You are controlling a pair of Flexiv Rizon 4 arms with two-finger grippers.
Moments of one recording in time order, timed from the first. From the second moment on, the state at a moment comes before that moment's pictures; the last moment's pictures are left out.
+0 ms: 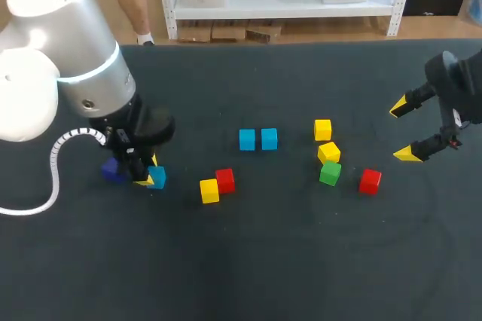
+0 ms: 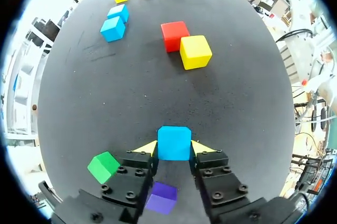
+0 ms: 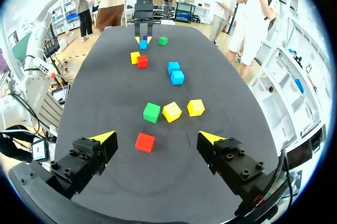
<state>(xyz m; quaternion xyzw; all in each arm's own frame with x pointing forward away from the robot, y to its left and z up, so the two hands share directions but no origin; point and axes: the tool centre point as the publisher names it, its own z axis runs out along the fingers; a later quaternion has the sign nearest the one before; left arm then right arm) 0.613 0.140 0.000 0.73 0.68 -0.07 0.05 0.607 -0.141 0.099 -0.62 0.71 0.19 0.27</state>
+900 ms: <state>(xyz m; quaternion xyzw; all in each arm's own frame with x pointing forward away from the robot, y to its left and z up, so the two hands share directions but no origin) 0.671 0.069 0.035 0.75 0.65 -0.04 0.08 0.607 -0.141 0.099 -0.62 0.71 0.19 0.27</state>
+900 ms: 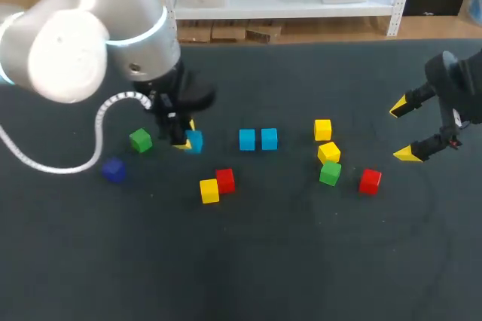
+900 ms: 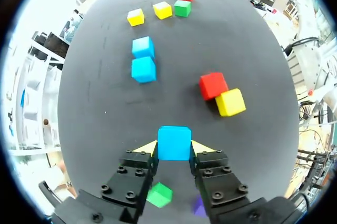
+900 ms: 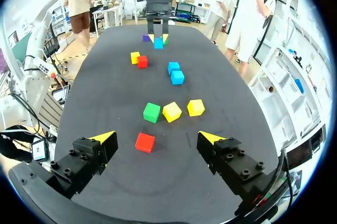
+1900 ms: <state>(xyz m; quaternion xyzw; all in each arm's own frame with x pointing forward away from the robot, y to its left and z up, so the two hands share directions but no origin) 0.695 0.020 0.011 0.71 0.70 -0.06 0.04 0.607 -0.141 0.099 -0.62 0.71 0.19 0.27</state>
